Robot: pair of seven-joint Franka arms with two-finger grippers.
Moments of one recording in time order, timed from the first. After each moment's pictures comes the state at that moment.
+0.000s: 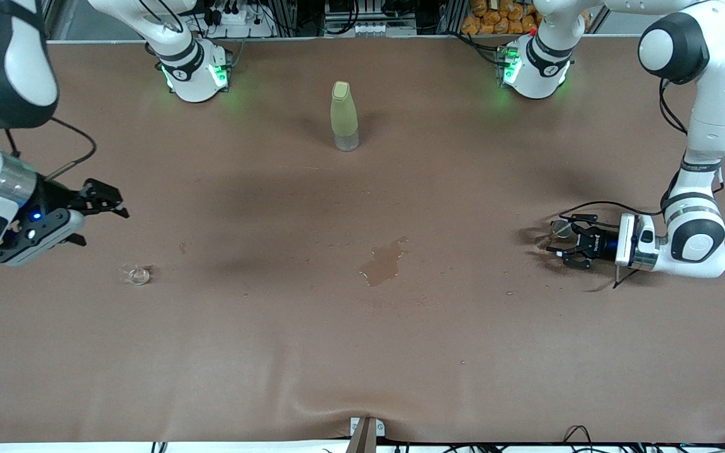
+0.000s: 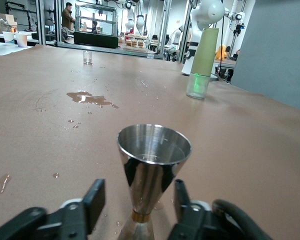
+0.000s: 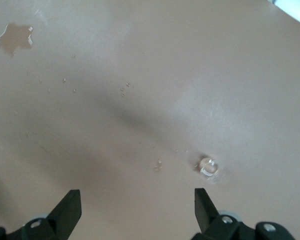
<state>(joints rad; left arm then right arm) 0.30 0.91 0.02 -1.58 -0.92 1.43 2.49 -0.02 0.19 -0.01 -1.62 0.20 1.79 -0.74</state>
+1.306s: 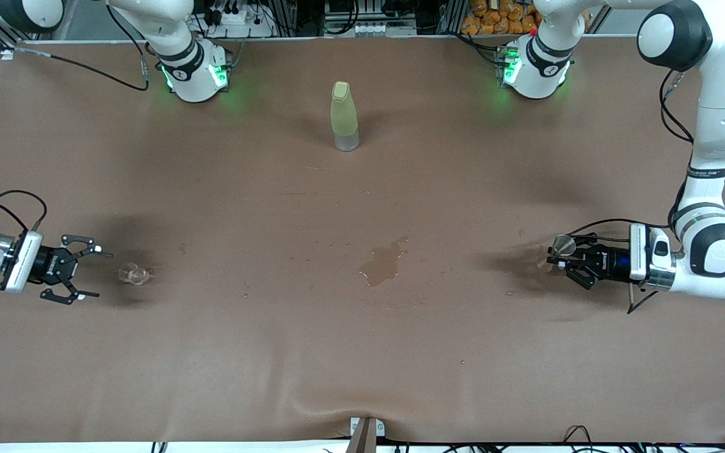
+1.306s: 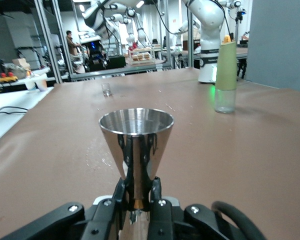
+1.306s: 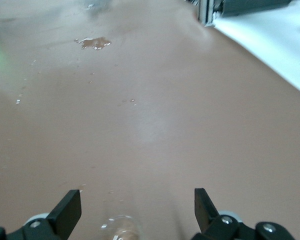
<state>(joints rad) 0.30 0.86 -0.08 -1.44 -1.02 1.43 2.49 -0.40 0.69 -0.01 -1.56 0.90 1.81 -2.15</state>
